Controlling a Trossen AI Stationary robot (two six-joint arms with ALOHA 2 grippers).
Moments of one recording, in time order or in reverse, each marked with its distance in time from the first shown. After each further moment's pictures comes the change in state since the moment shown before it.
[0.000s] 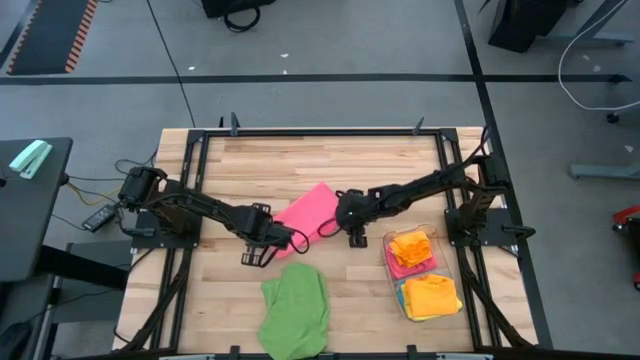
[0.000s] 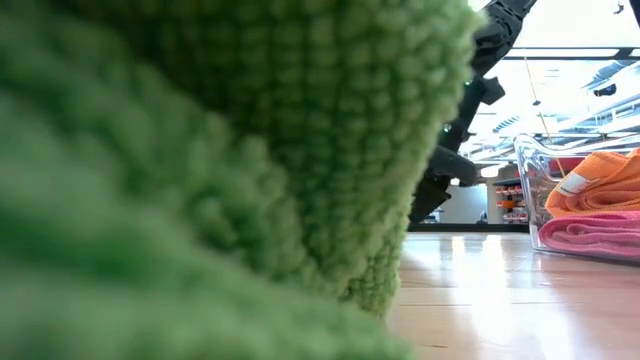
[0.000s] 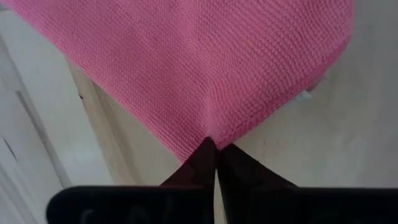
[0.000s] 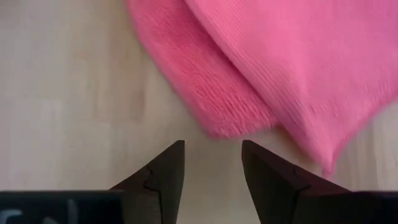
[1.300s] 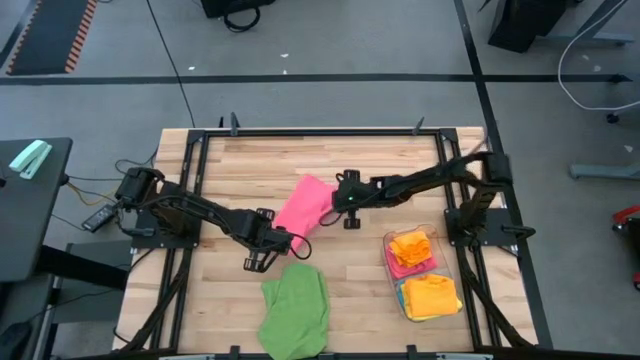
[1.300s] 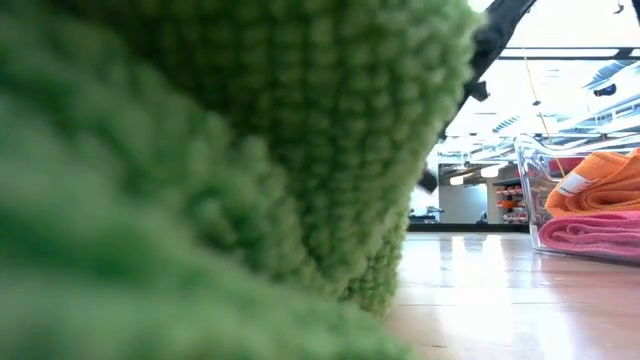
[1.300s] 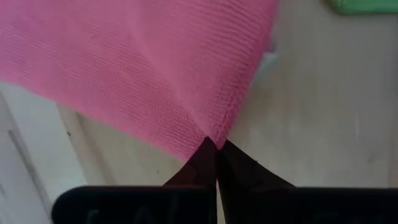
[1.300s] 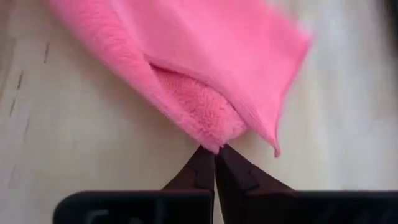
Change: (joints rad) left arm -0.044 -0.014 0.001 0.090 0.025 0.006; right arm -0.086 -0.016 -0.002 0.129 0.194 -0.201
